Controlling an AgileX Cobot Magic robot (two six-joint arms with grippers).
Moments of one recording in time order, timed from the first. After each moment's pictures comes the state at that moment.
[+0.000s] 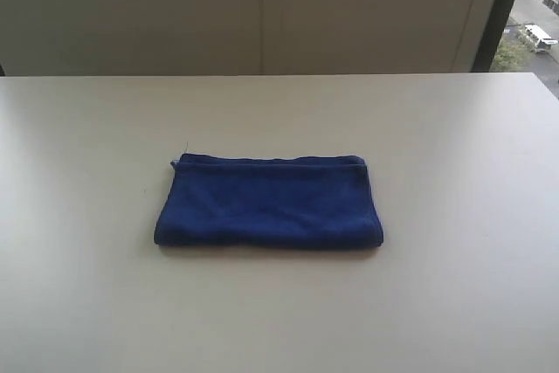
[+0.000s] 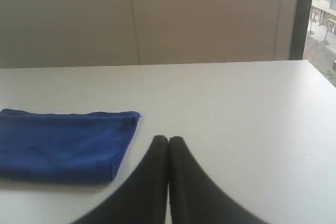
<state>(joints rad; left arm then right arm) 0.01 0.00 0.02 -0.07 0.39 0.03 -0.08 0.01 -0.01 0.45 0.21 -0.34</state>
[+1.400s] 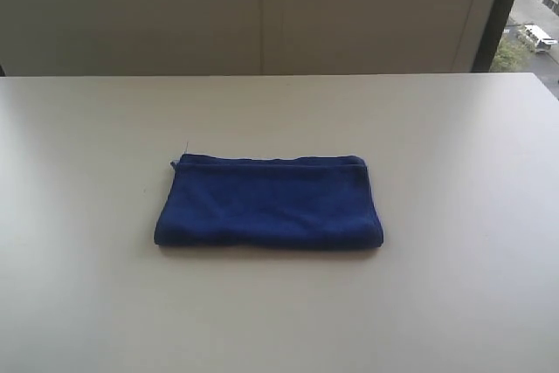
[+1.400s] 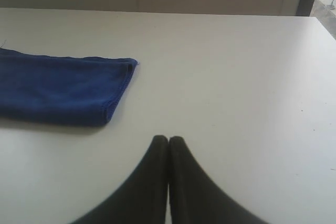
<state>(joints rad) 0.01 0.00 0.02 -0.07 0.39 0.04 0.03 0.01 -0.01 0.01 0.34 0.05</state>
